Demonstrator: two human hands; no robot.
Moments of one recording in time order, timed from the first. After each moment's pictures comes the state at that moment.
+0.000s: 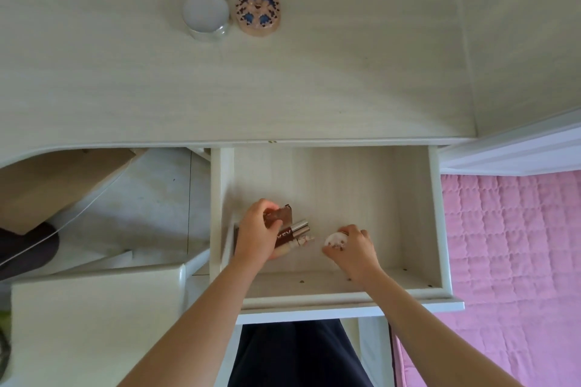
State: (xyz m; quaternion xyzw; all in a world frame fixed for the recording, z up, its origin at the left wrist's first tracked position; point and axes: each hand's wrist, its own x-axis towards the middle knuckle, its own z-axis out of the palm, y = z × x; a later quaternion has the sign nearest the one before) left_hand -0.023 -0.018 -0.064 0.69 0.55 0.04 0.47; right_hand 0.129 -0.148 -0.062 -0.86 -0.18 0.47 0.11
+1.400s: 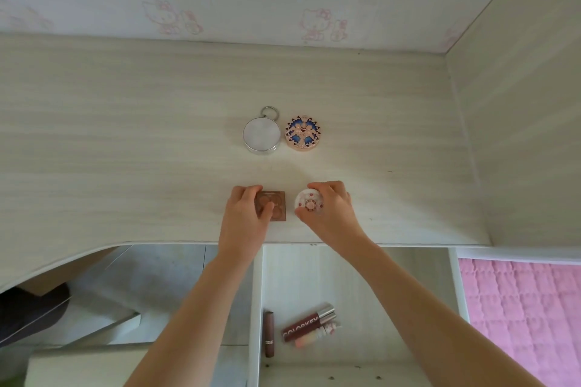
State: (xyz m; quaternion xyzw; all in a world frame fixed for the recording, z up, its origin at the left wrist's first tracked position) left_hand -0.005 0.168 0.045 0.75 0.55 0.13 0.35; right_hand 0.147 0.094 0.054 -0.82 -0.38 0.35 0.24
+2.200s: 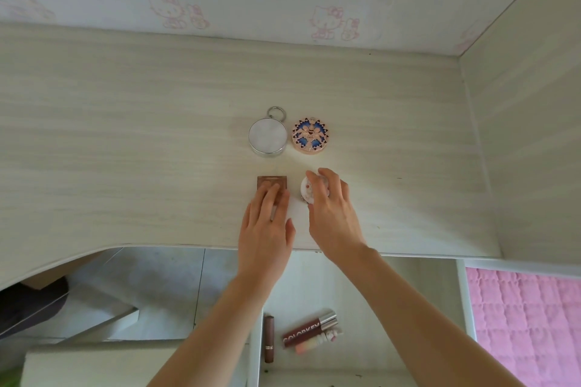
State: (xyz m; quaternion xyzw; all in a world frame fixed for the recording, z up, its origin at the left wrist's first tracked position) left_hand 0.005 0.139 0.031 0.87 0.45 0.11 0.14; right_hand 0.138 0.106 0.053 -0.81 -0.54 0.17 0.15
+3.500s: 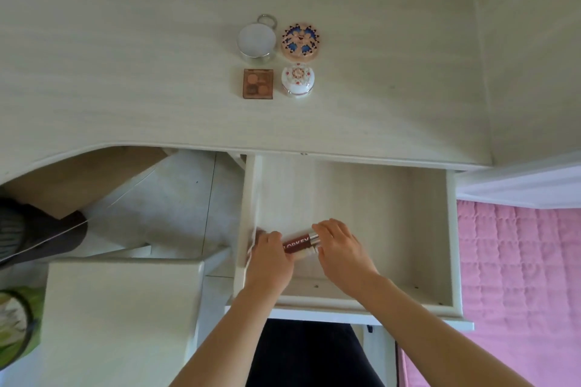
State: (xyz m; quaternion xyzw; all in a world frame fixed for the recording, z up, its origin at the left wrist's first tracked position) left_hand -0.051 -0.049 -0.032 0.69 0.60 -0.16 0.38; right_hand 0.095 -0.117 -0.029 -0.74 -0.59 0.30 0.05
